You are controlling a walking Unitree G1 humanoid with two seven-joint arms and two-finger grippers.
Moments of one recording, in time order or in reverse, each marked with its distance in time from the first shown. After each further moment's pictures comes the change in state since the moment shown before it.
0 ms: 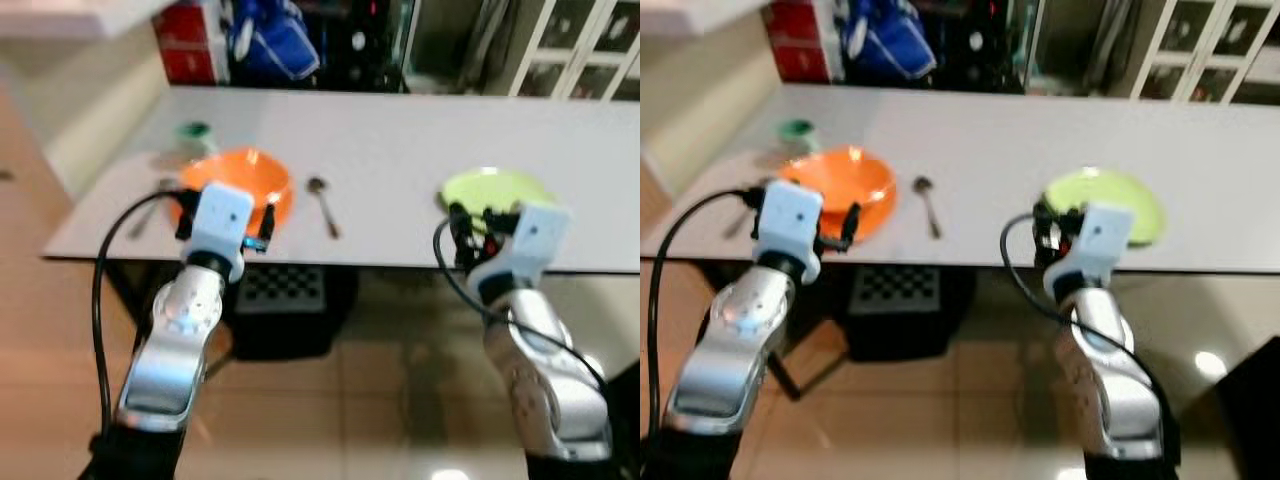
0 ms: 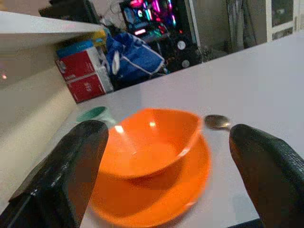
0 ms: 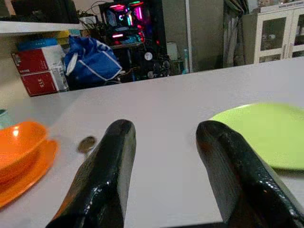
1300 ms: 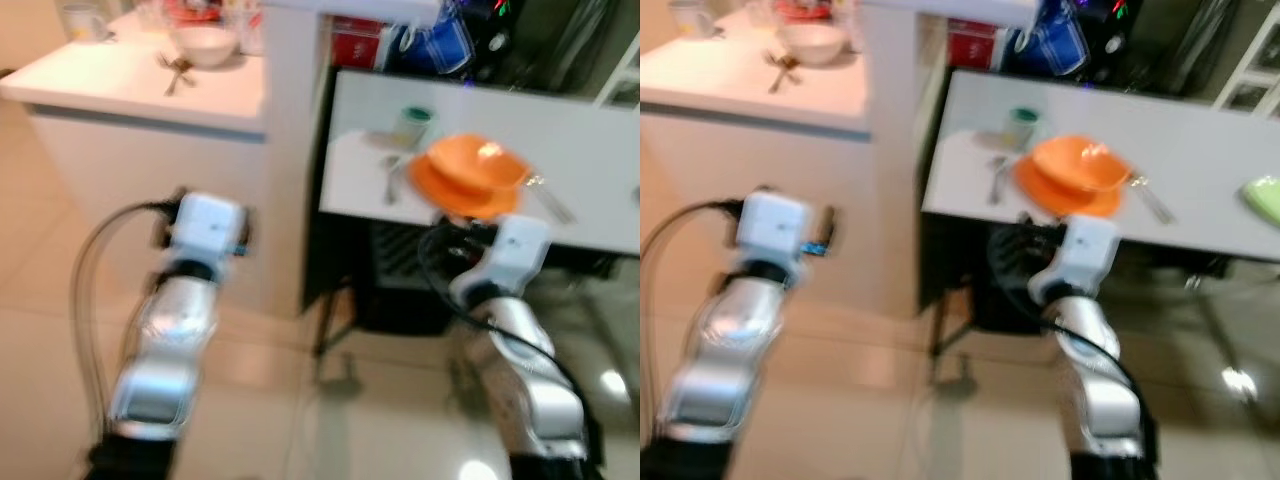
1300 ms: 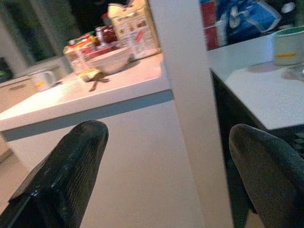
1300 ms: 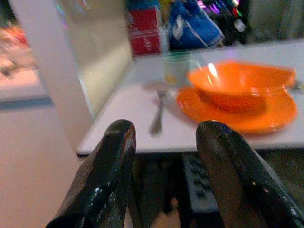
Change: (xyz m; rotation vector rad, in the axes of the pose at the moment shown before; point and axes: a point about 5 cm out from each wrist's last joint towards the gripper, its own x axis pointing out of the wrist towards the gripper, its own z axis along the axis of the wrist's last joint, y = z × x) left arm -0.007 -0.001 -0.014 0.030 0.006 0.063; right arm 0.005 -0.001 -0.026 0.025 0.049 -0.003
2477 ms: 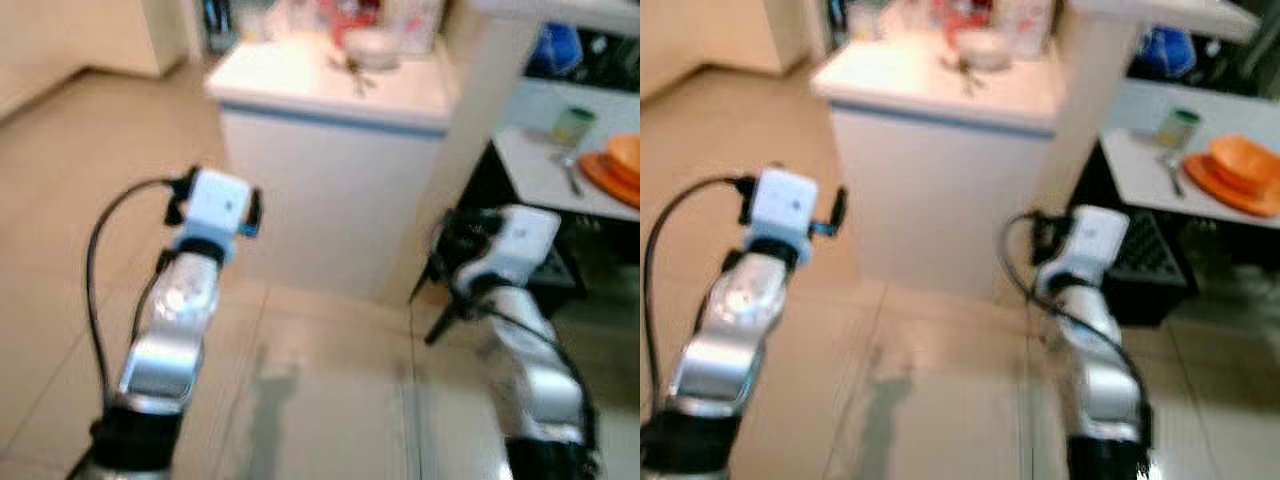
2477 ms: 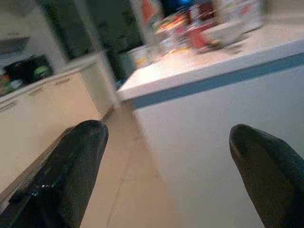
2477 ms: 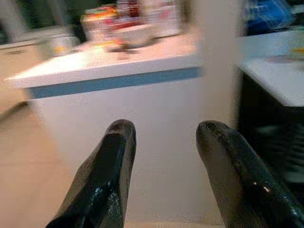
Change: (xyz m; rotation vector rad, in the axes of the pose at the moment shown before) left arm 0.017 0.022 0.009 0.043 -0.003 0.072; right arm 0.014 0.015 0.011 0.031 -0.016 0.022
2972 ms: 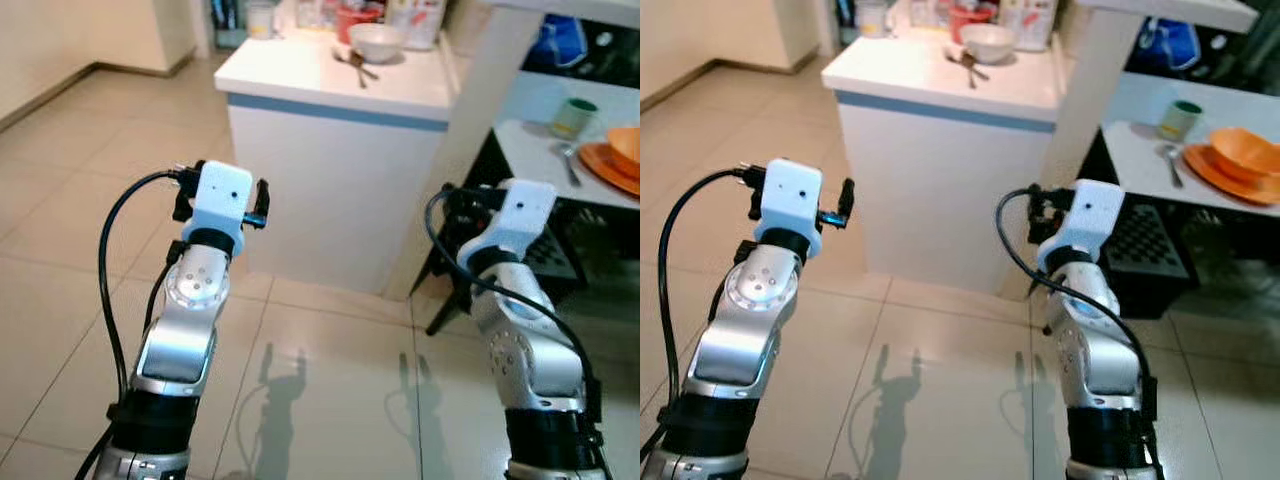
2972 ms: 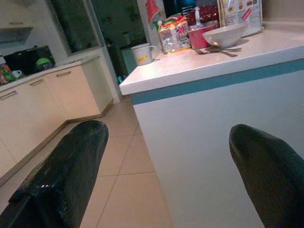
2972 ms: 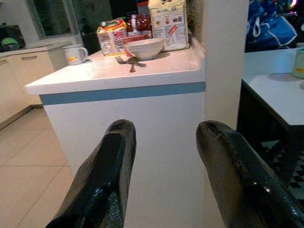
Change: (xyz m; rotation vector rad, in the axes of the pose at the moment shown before) left arm 0.010 -0.013 0.009 -0.072 -0.013 -0.013; right arm 0.014 -0.004 0.020 -0.042 -0.044 0.006
